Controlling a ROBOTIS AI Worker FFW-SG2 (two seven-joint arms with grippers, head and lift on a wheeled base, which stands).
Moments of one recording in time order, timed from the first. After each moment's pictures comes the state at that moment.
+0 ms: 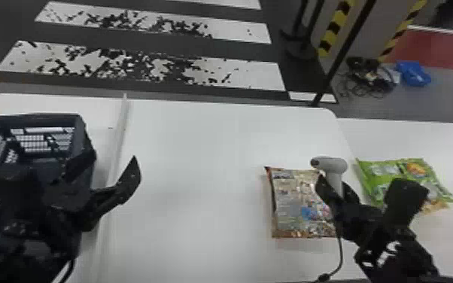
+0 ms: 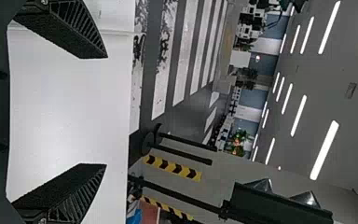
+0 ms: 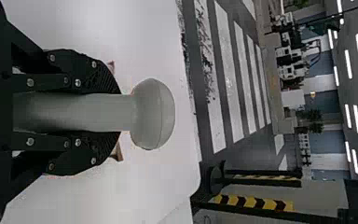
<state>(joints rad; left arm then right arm) 0.47 0.19 -0.07 -2.02 0.32 0.19 -0.17 0.52 -0.12 -0.26 -2.05 -0.32 0.43 0.12</state>
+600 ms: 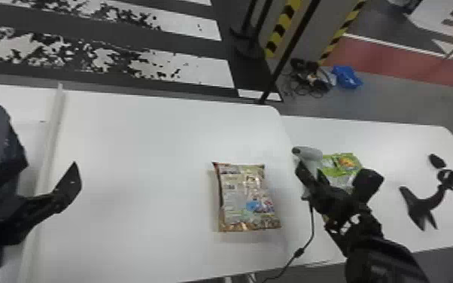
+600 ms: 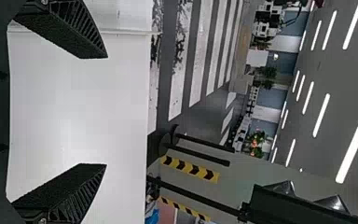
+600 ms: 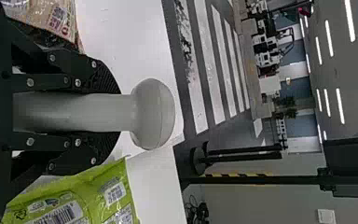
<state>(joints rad) 0.48 0.19 -0.07 -2.05 0.28 0.29 -0.15 0.24 -0.25 -0.42 -1.45 -0.35 0.16 0.37</state>
